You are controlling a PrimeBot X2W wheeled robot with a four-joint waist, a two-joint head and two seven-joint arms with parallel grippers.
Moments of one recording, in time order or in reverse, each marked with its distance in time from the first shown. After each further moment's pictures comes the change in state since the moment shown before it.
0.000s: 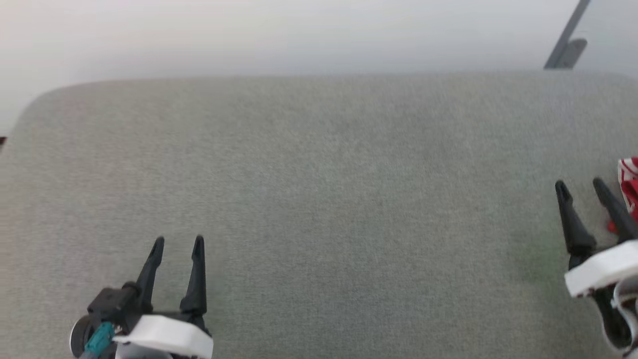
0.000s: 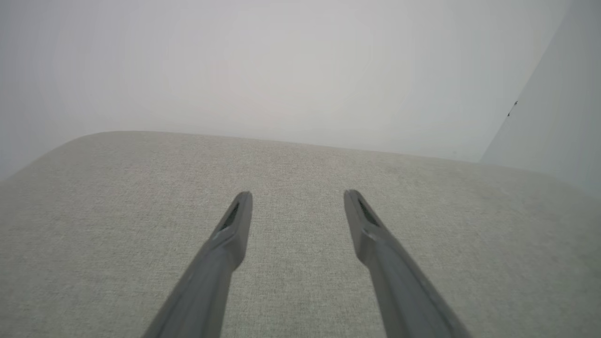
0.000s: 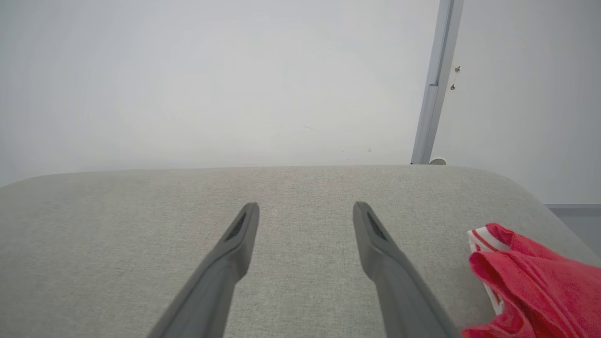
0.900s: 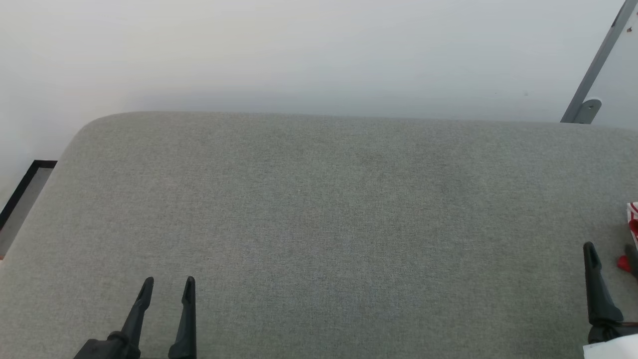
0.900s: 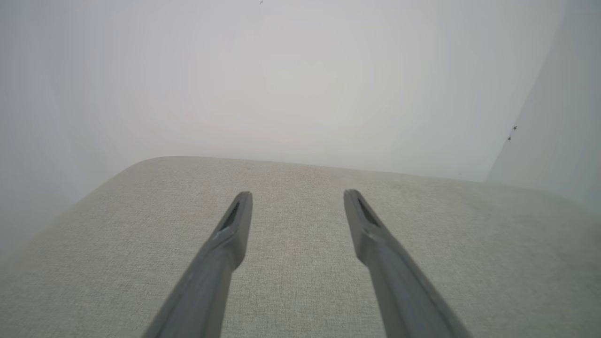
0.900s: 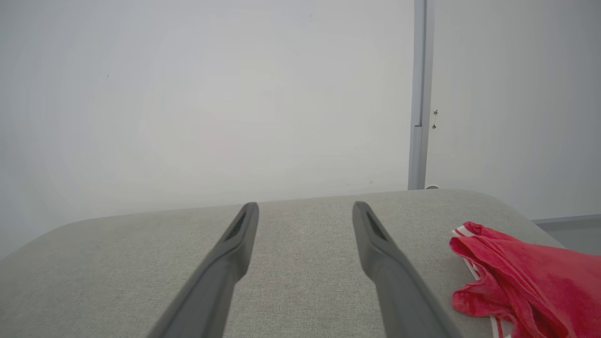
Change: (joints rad) left arm 0.215 0.033 -0.004 -0.184 -0.005 0.000 0.000; right arm 0.407 0.146 -0.257 -0.386 -0.089 0.000 0.015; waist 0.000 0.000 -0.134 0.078
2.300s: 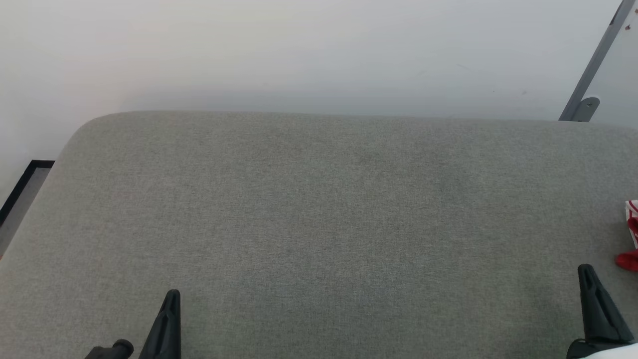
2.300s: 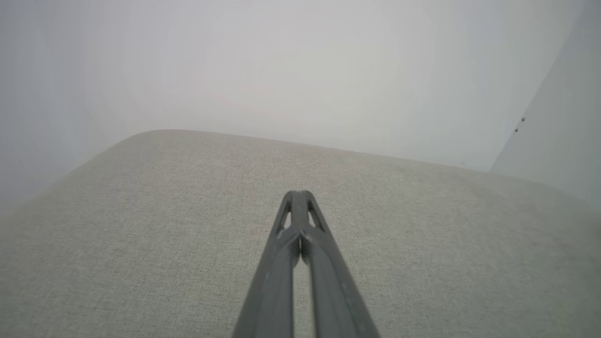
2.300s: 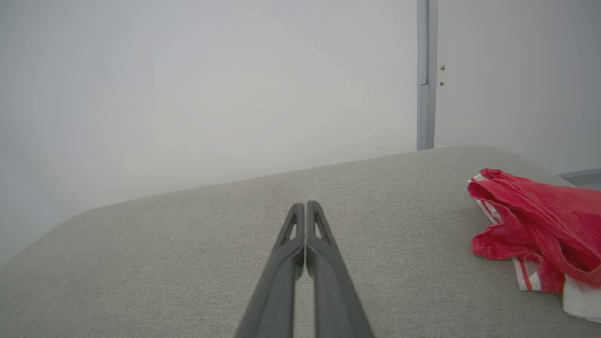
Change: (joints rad) left arm 0.016 -0.021 0.005 0.041 -0.006 0.000 0.001; right arm 0.039 0.058 0.014 0.015 0.007 0.000 0.018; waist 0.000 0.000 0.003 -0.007
